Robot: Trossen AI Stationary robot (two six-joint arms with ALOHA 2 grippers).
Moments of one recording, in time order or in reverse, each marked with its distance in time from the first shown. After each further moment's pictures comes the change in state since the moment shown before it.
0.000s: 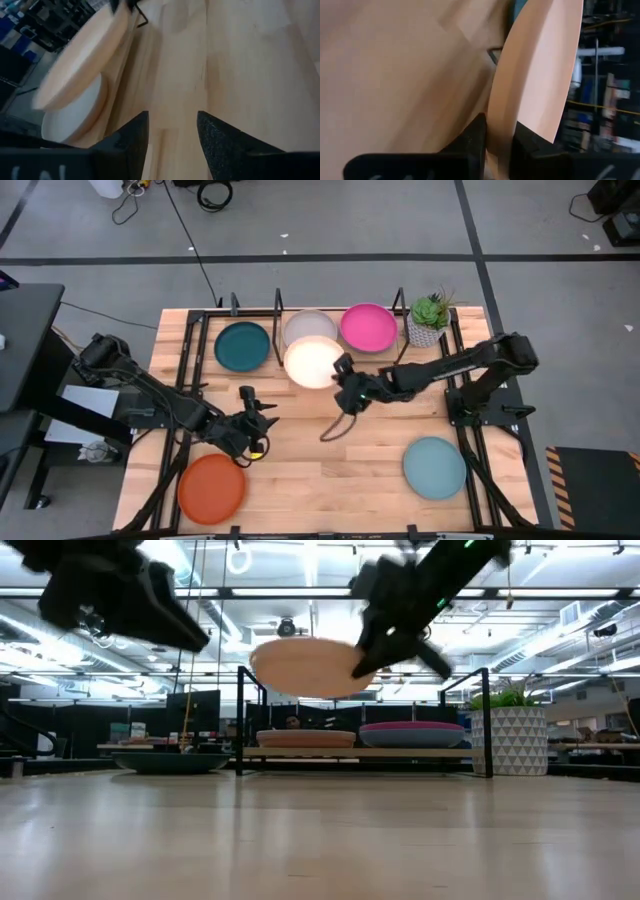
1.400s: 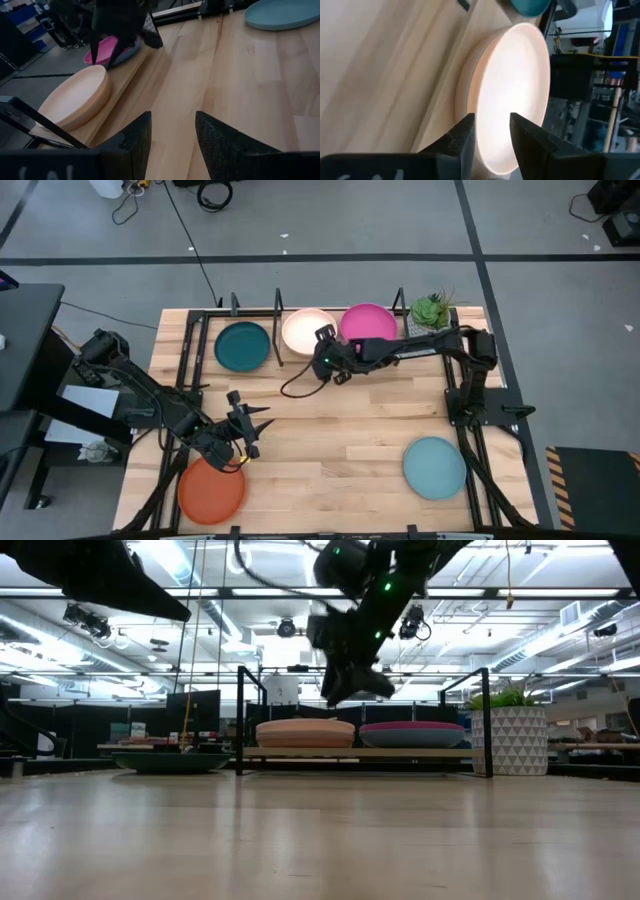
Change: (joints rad) left arm -0.128 -0.049 -0.049 0.067 -0.183 -0.267; right arm -0.231 0.260 0.318 -0.166 -0.055 0.075
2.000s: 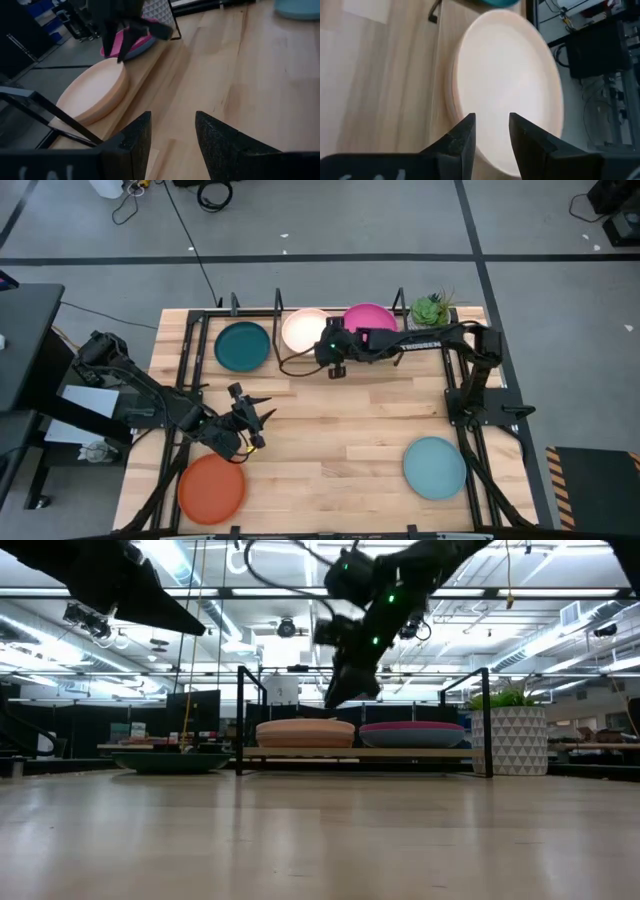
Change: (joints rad) left arm 0.096 0.000 0.000 -0.015 0.014 0.028; right arm -0.084 -0.033 -0.053 0.090 -0.145 0.291
